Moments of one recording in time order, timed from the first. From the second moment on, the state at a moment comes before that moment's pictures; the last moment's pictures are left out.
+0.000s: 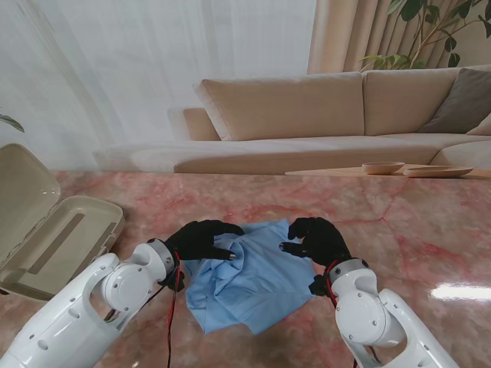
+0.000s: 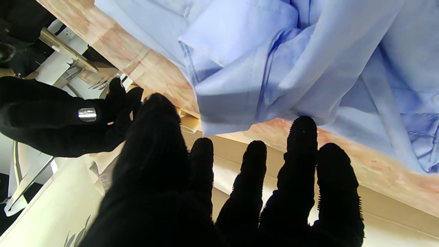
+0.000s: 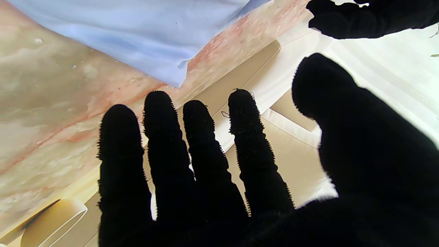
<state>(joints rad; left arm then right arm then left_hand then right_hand) 1.44 -1.07 -1.03 -1.62 0.55 -0.09 -0.22 -1.75 -1.14 1.25 -1.81 -0.52 0.15 -0.11 1.01 -0.23 0.00 -0.06 0.43 -0.01 0.26 0.37 0.46 0.22 0.31 0.45 0.53 0.36 0.54 0.81 0.11 0.37 1.17 1.02 0.63 -0.73 0.83 -0.07 0.84 0.18 0.64 0.77 0.78 0.33 0.56 0.64 0.85 0.35 0.40 0.53 0.49 0.44 1.14 0.69</state>
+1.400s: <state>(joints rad) 1.49 -1.12 -1.12 -1.56 0.53 0.00 0.01 -1.74 -1.14 1.23 -1.80 -0.50 0.16 -0.10 1.23 -0.45 0.60 -0.13 0.63 0.05 1.03 0.68 0.79 0.17 0.37 0.97 0.81 0.30 0.70 1.19 0.41 0.30 1.32 1.01 0.64 -0.69 0.80 -0.07 0.84 0.18 0.66 0.75 0.78 0.33 0.56 0.64 0.85 0.35 0.40 0.53 0.48 0.44 1.14 0.68</state>
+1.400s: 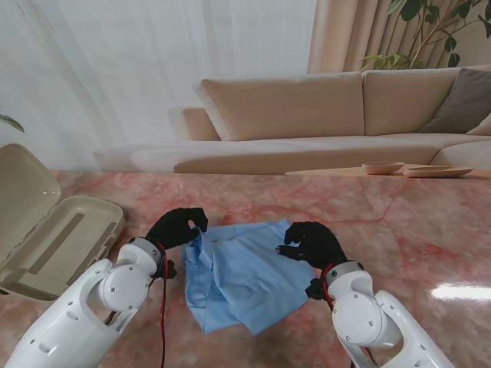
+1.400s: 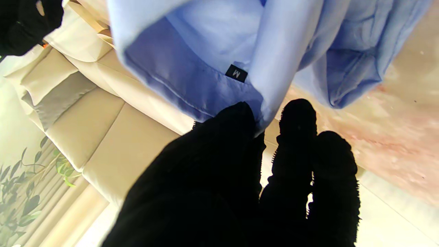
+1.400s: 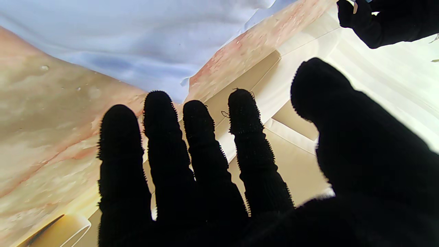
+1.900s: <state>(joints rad) 1.56 -1.09 -1.20 -1.59 0.69 0.02 -0.10 -1.74 -1.13 1.23 -1.80 -0.49 0.16 -0.07 1.23 -0.43 0.60 -0.13 0.63 0.05 1.03 0.73 0.77 0.17 0.37 0.93 0.81 0.30 0.62 1.16 0.37 0.30 1.22 0.95 0.64 -0.68 0.79 -0.07 0.84 0.18 0.67 0.74 0.78 0.33 0.56 0.64 0.85 0.35 0.40 0.53 0.47 0.44 1.14 0.68</state>
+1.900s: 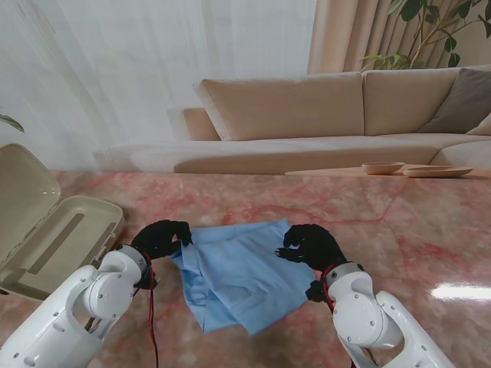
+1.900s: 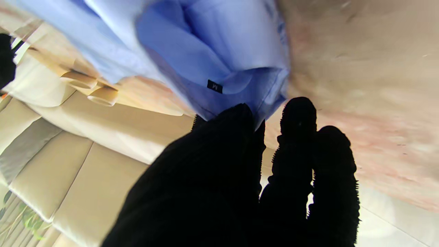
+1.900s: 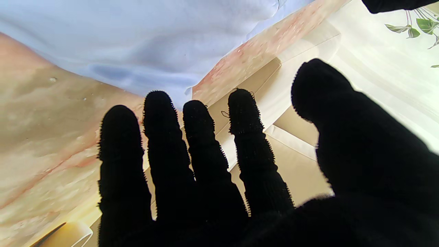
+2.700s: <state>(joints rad) 1.66 -1.08 -1.27 -1.76 0.81 0.07 -0.03 -1.75 -1.12 1.26 -1.80 -0.51 0.15 -0.02 1.23 -0.27 0.30 -0.09 0.55 0.13 0.47 0.37 0.61 0.22 0.40 0.68 0.66 0.30 0.59 0.93 0.27 0.30 1.17 0.90 0.64 -0.66 0.78 -0.07 0.84 0.18 0.65 0.73 0.78 0.33 0.55 0.64 0.85 0.35 0.40 0.53 0.46 0.44 1.14 0.68</state>
